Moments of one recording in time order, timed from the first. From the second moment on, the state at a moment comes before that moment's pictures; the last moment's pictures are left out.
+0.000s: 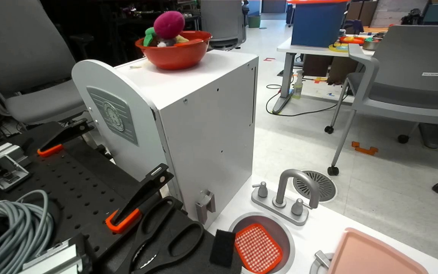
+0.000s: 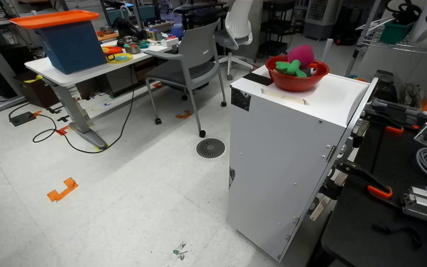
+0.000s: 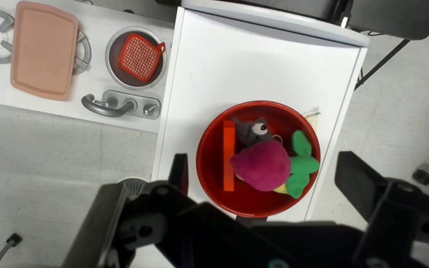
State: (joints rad) arm 0.00 -0.13 -0.04 -2.11 -0.02 1.91 -0.28
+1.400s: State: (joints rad) arm 0.01 0.07 0.00 -2.09 -0.13 1.92 -0.30
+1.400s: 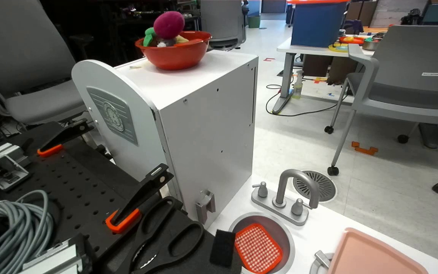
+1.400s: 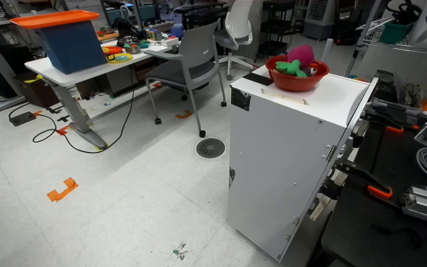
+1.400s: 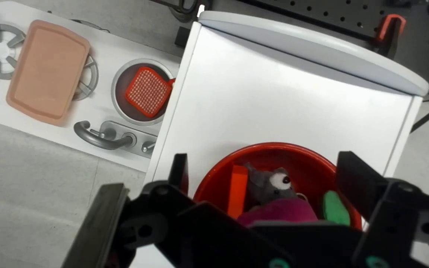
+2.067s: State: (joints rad) arm 0.01 0.08 0.02 -2.09 -0.16 2.01 -0.50
